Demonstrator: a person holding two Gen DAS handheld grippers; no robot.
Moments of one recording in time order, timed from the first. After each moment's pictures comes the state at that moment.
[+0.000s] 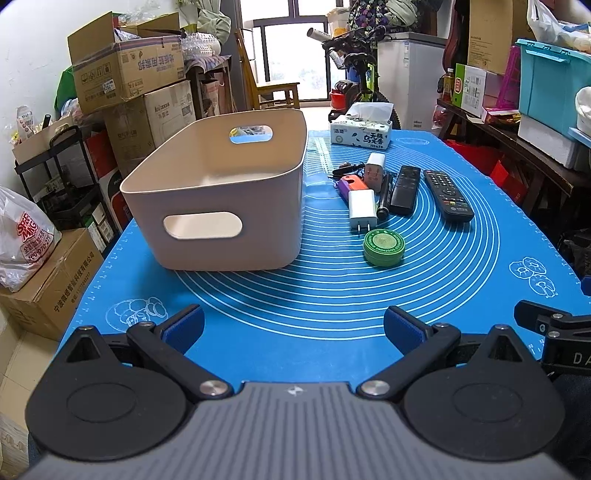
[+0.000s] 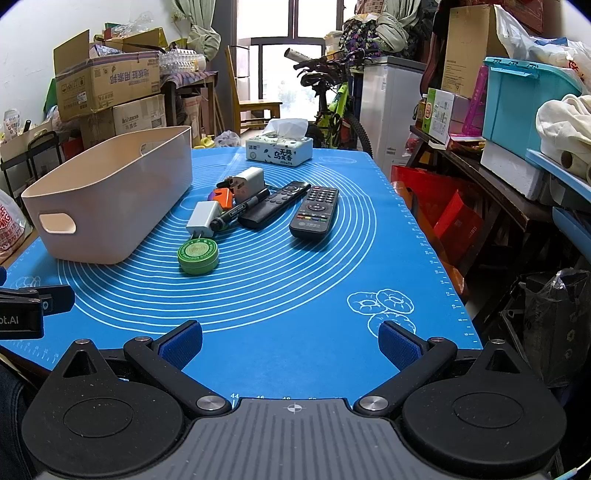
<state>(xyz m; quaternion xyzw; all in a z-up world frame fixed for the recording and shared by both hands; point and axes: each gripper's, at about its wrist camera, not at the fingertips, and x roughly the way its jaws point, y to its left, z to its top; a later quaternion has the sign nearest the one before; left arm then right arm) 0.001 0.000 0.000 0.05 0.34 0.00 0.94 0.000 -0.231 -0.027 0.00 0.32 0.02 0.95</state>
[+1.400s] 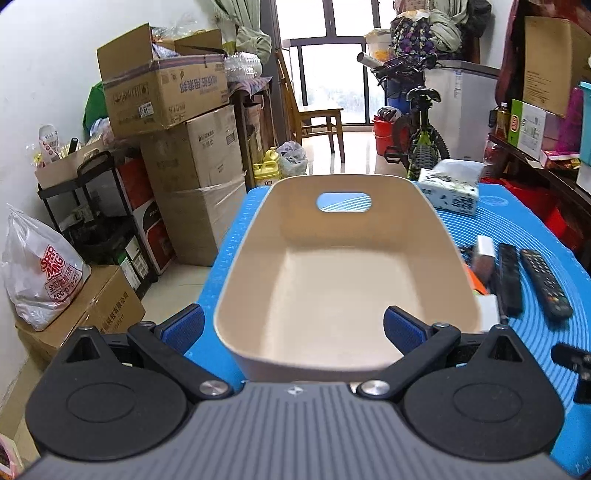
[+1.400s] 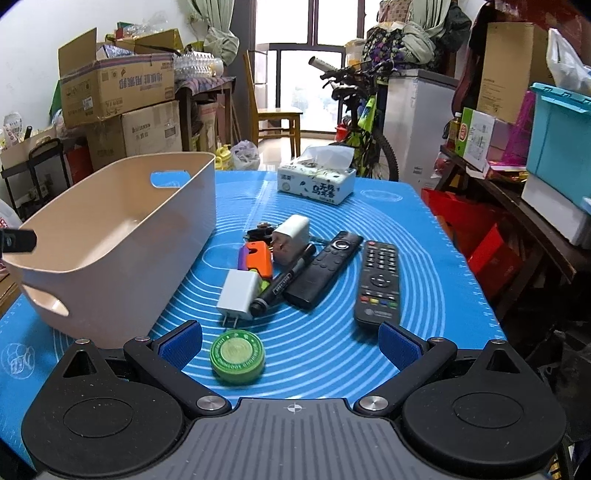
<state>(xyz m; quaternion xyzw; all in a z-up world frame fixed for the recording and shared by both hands) 0.122 0.103 0.044 0.05 0.30 0.04 0.95 0.123 -0.166 -0.010 -0.01 0.32 0.04 0.95</state>
